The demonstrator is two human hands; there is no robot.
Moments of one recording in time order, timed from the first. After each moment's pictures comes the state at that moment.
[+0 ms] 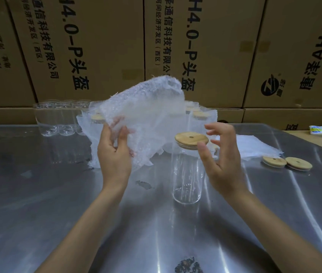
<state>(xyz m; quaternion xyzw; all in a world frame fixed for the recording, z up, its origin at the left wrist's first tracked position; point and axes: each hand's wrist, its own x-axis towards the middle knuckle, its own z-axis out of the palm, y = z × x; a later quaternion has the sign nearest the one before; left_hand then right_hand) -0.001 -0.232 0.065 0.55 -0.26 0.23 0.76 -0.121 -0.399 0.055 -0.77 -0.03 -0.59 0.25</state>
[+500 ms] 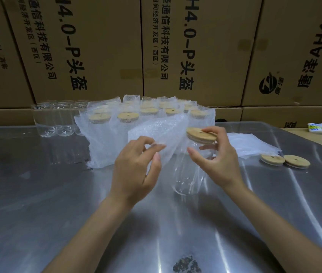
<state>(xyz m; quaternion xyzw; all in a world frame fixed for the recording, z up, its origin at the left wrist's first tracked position) -0.026 -0.231 0.050 0.70 -0.48 0.38 0.36 -0.118 -0.415 0.048 -0.79 0.07 -0.49 0.36</state>
